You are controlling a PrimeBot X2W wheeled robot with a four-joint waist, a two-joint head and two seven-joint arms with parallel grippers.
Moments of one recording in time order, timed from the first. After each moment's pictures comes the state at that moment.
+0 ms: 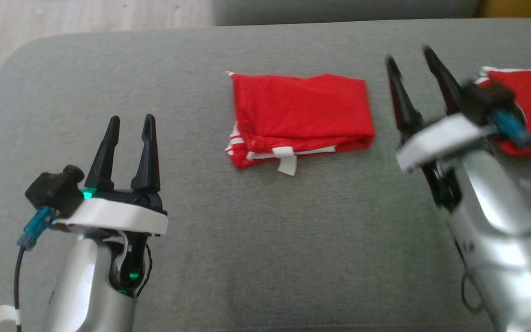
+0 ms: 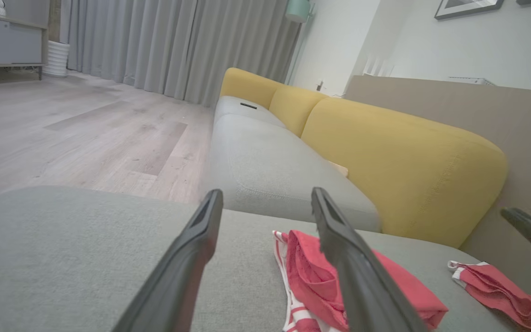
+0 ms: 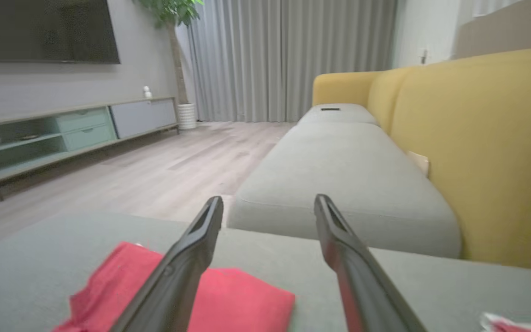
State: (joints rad) left arm -0.25 0.04 -0.11 0.22 -0.36 -0.13 -0.26; right arm -0.71 -0.16 0.36 0.70 0.32 0.13 -0.25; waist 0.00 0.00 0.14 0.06
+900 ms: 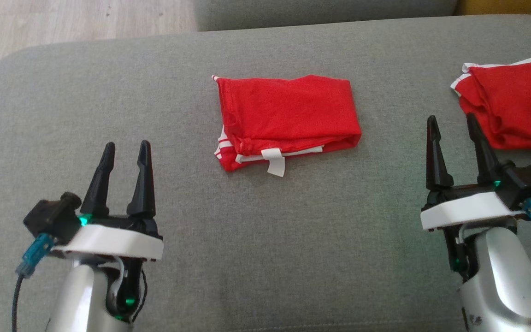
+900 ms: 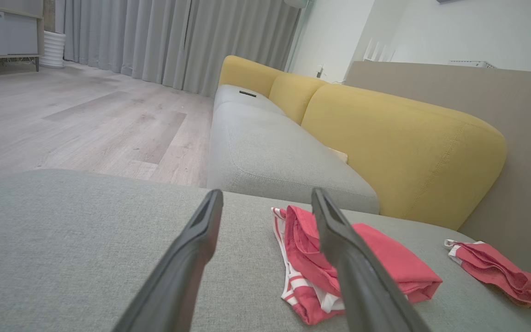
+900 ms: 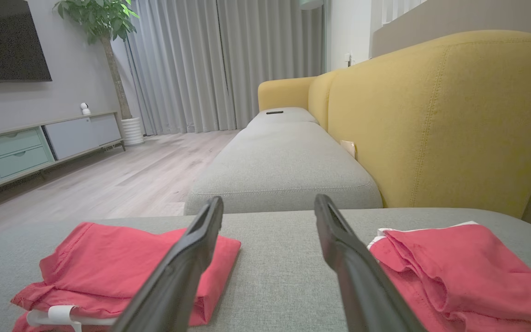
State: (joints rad) left arm -0.15 0.04 -0.09 0.16 -0.33 -0.13 -0.26; right arm -0.27 -0.06 0.00 0.32 0.11 0.13 -0.25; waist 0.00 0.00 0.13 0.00
